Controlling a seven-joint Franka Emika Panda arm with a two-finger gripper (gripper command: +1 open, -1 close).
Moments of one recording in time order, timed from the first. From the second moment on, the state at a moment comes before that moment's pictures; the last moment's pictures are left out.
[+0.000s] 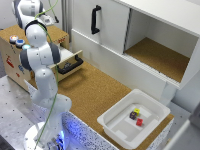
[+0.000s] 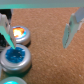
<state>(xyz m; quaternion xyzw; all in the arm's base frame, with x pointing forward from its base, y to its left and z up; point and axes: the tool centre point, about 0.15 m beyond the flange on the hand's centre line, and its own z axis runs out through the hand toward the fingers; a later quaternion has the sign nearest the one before) 0.206 0.510 0.512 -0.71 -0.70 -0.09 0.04</state>
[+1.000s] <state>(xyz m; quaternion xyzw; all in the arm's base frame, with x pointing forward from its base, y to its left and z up) 0.166 0.529 0.498 -0.69 -0.71 -0.07 0.04</state>
